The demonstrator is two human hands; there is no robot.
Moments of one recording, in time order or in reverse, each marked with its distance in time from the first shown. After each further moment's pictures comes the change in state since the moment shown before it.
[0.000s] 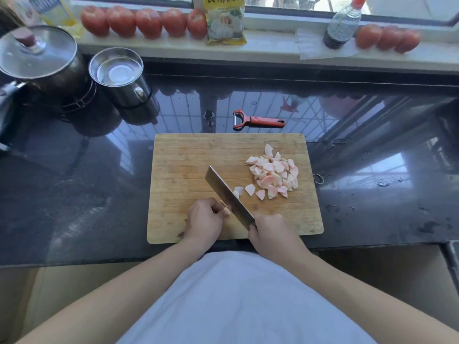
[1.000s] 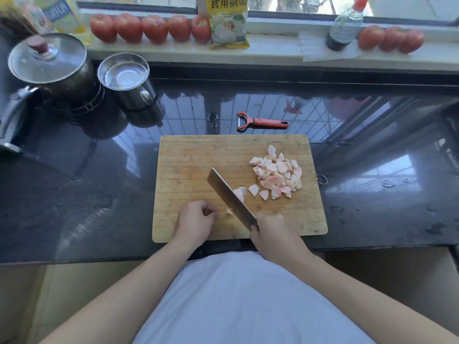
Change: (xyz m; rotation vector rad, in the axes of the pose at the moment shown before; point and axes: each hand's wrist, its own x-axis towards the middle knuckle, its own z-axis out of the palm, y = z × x) left_hand -0.002 -0.014 -0.026 0.012 -0.048 -0.032; right_hand -0.005 -0.006 -0.003 -0.008 -0.012 0.013
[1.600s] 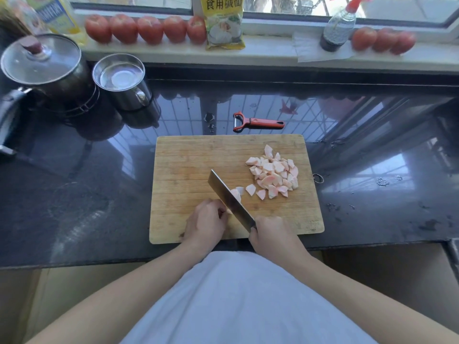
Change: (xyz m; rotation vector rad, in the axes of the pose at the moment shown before) left_hand -0.003 0.012 0.025 0.248 0.029 0.212; right_hand -0.001 0.002 0.008 0.027 -0.039 0.059
